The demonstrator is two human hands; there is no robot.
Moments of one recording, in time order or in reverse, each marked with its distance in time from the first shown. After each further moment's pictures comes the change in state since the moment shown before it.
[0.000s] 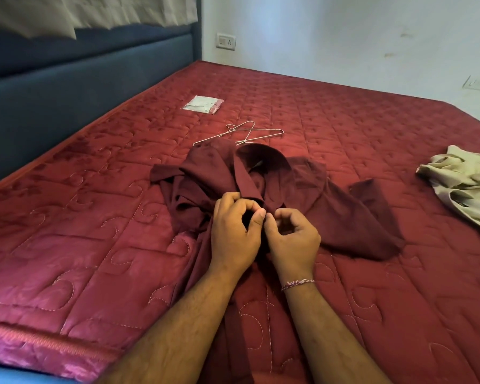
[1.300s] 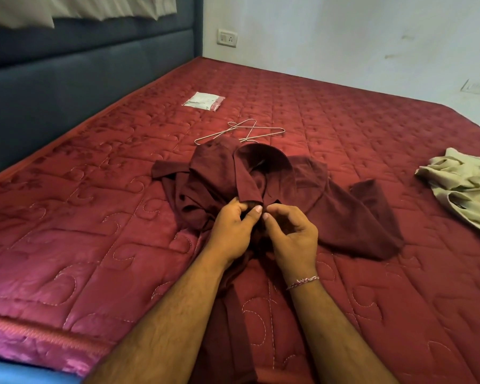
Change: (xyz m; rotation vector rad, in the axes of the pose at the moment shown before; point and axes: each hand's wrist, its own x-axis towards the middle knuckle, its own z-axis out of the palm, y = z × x) left_hand 0.015 -0.015 -0.002 -0.428 -0.293 -0.365; right_hand 0.003 0.007 -0.004 0.170 -0.175 -0.100
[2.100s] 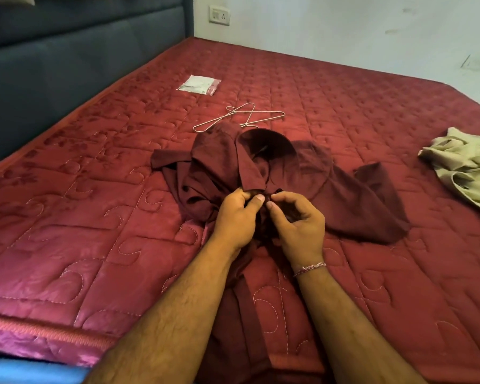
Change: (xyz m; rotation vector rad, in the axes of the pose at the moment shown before) left_hand -0.001 0.004 -0.003 -0.051 0.018 -0.118; right_hand -0.002 0.001 0.005 -0.065 0.032 0.010
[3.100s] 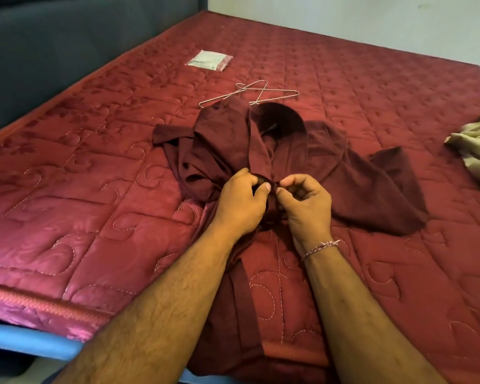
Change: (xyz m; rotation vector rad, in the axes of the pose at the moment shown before) left_hand 0.007 -0.014 0.000 0.492 0.064 0.187; right_hand 0.011 0.021 -0.001 0.322 -0.123 0.318
